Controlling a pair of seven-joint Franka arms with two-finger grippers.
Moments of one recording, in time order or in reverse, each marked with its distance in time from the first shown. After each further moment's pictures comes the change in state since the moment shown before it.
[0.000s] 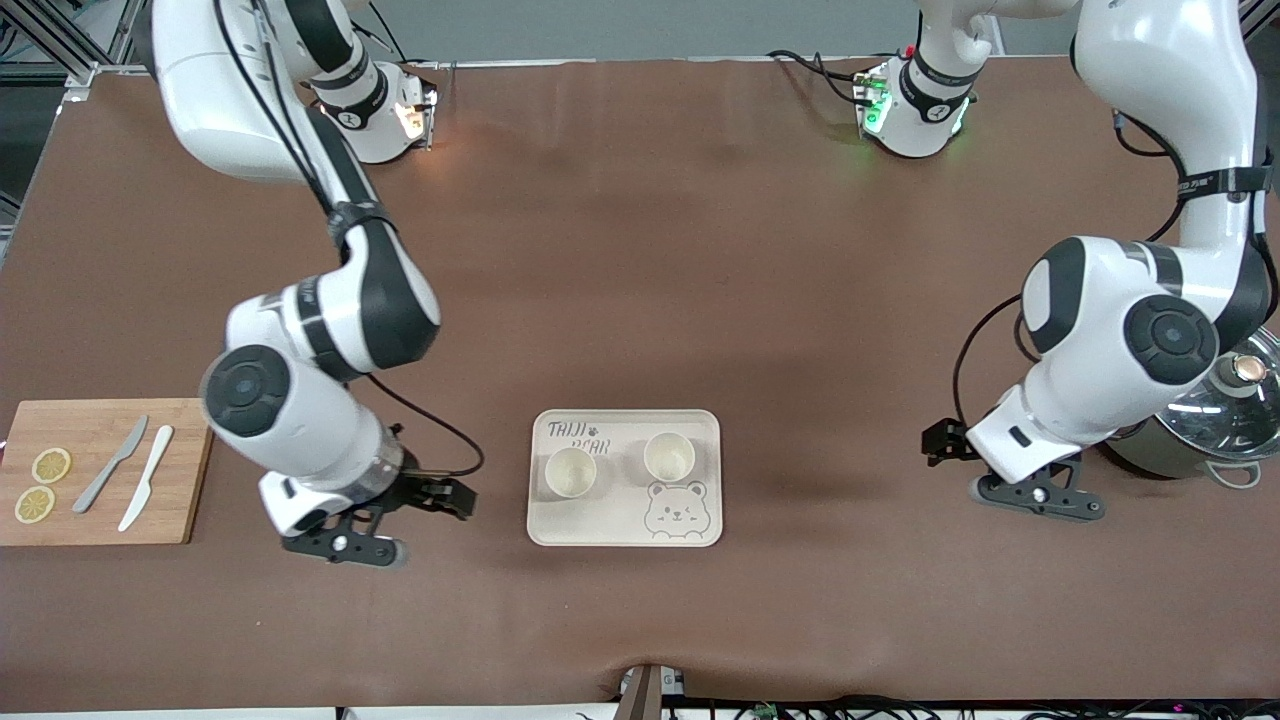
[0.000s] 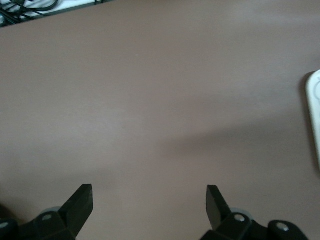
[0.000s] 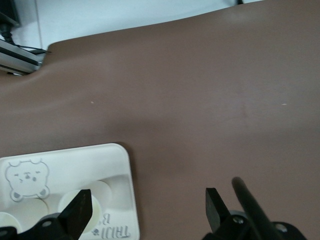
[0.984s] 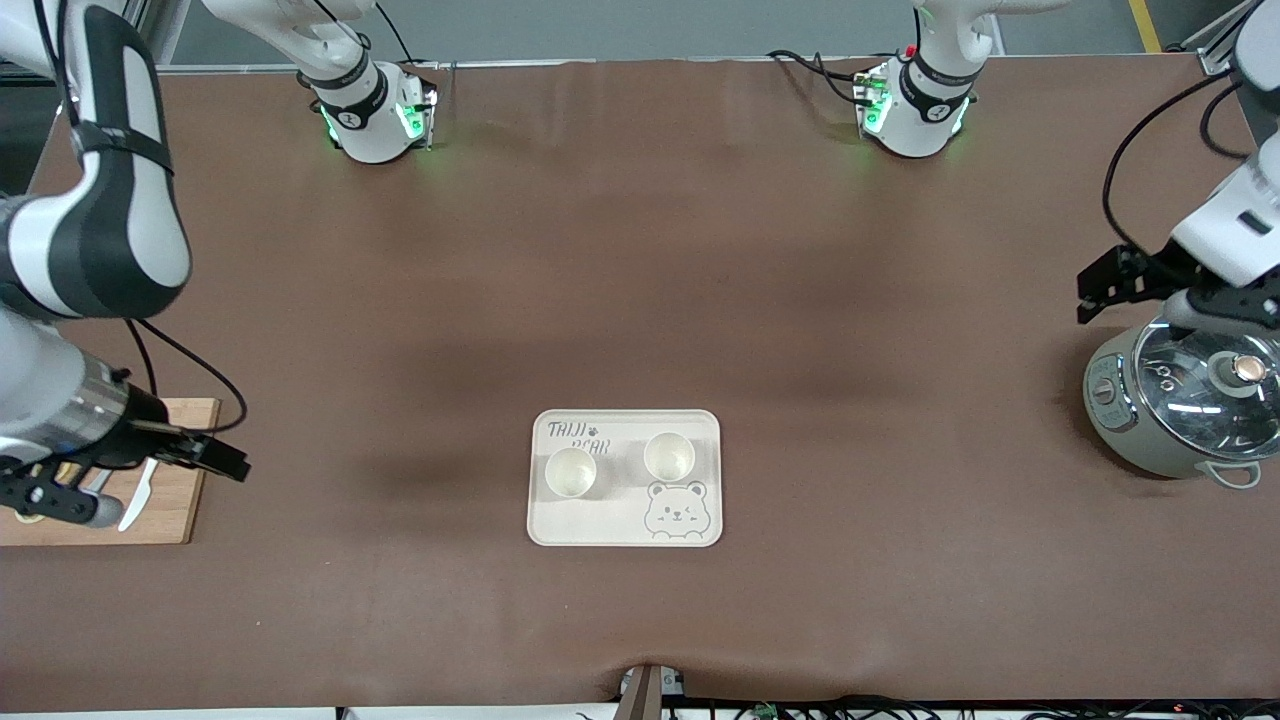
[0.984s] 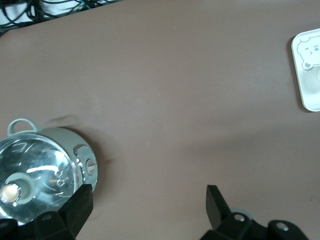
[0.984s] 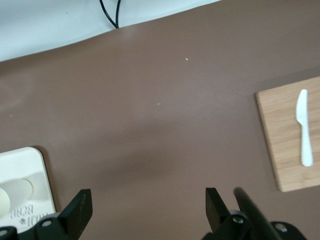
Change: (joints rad) left arm 0.132 -0.479 -0.002 -0.157 0.000 -0.323 0.131; right arm -0.278 -0.405 -0.009 -0.450 -0.004 0.036 -0.206
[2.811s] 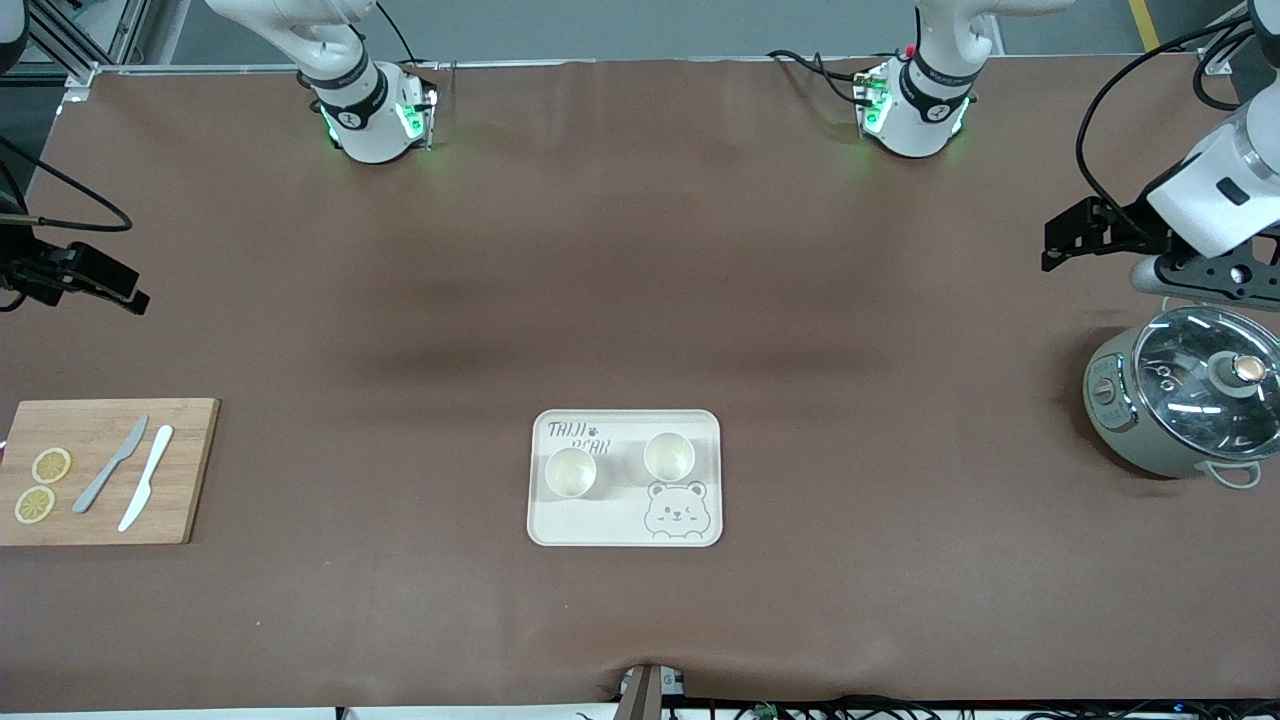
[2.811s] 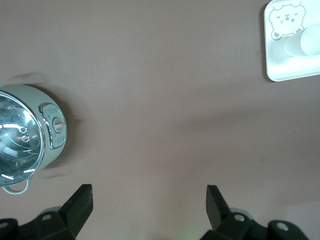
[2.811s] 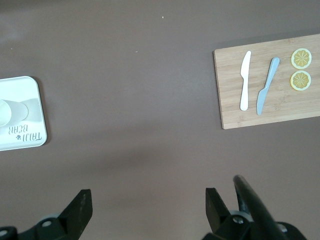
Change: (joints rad) left arm -0.083 0.067 0.008 0.170 -0.049 -0.289 -0.121; right arm -0.063 -0.319 0.018 -0.096 -0.024 -0.314 -0.137
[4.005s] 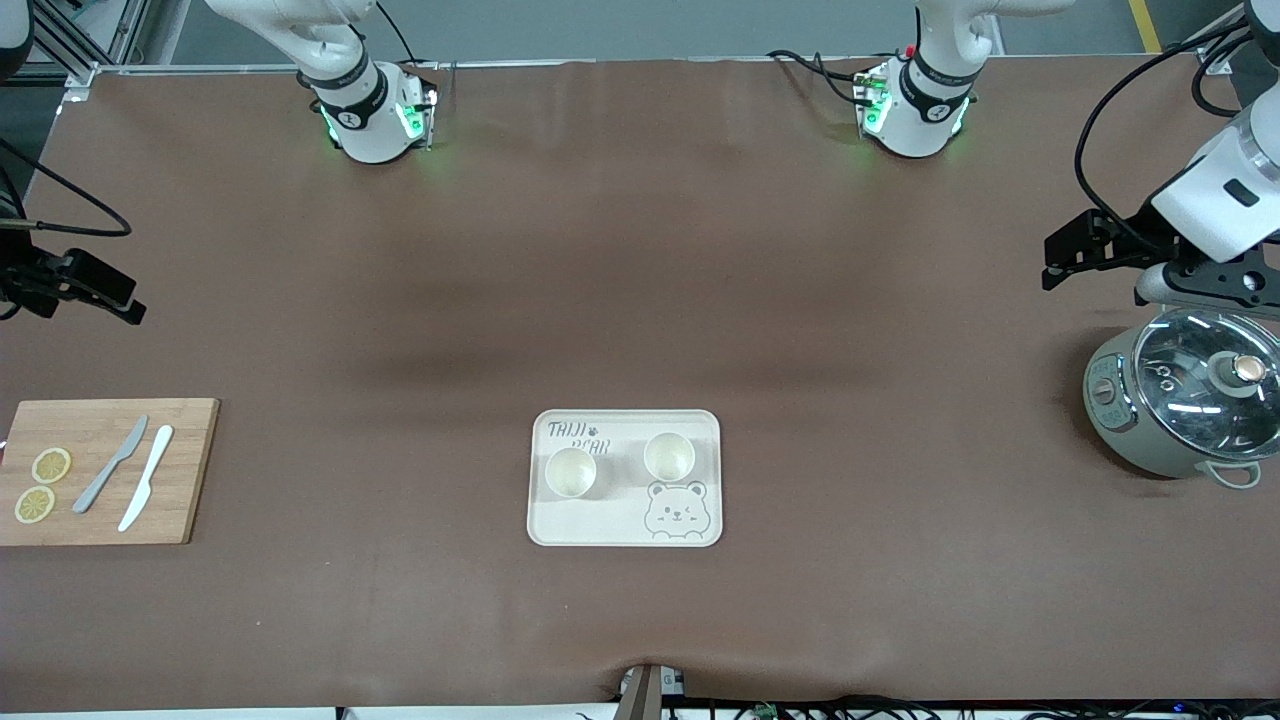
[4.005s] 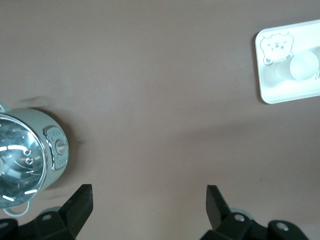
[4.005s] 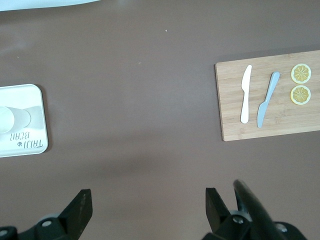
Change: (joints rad) left arm -0.004 0.018 -0.009 0.035 0.000 0.082 -0.008; right arm 0.000 0.000 -0.001 -0.007 0.000 0.050 -0.024
